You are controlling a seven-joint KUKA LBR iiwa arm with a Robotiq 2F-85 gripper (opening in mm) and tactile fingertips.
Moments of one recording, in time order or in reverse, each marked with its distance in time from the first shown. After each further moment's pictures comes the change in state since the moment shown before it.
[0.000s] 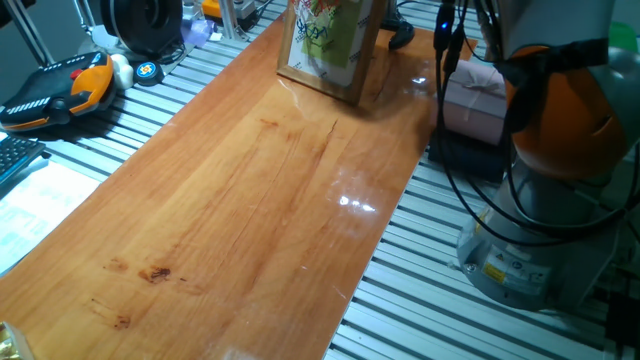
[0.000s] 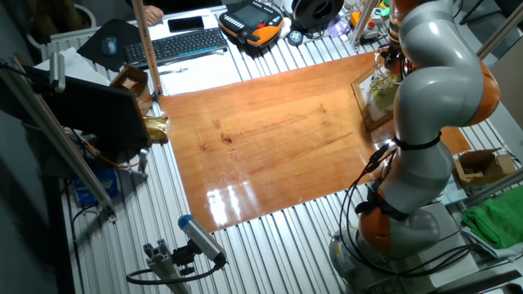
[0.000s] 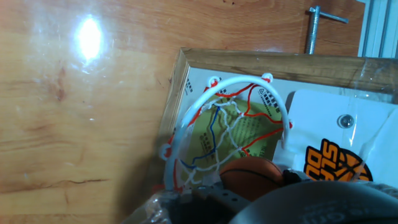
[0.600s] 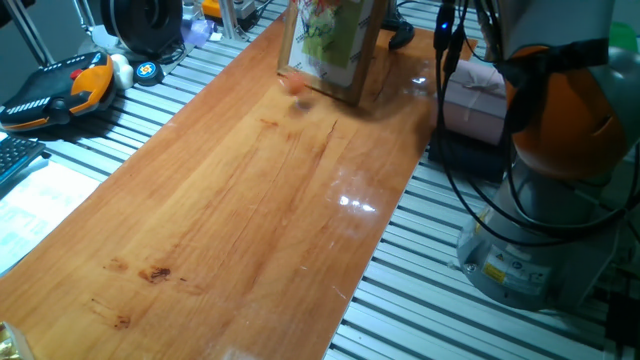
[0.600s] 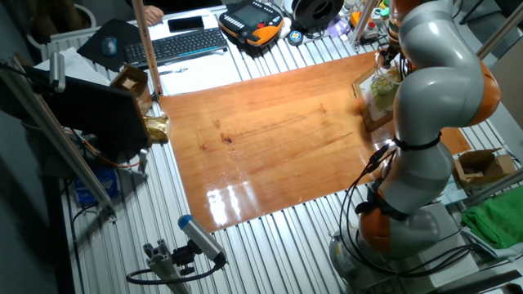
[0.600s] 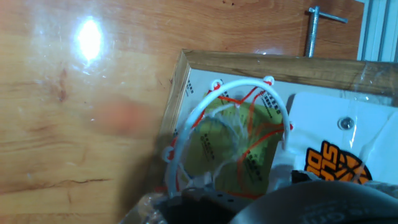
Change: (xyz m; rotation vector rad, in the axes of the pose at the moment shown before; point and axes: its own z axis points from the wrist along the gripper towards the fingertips) arm -0.001 0.003 -0.004 -0.012 0.012 0.003
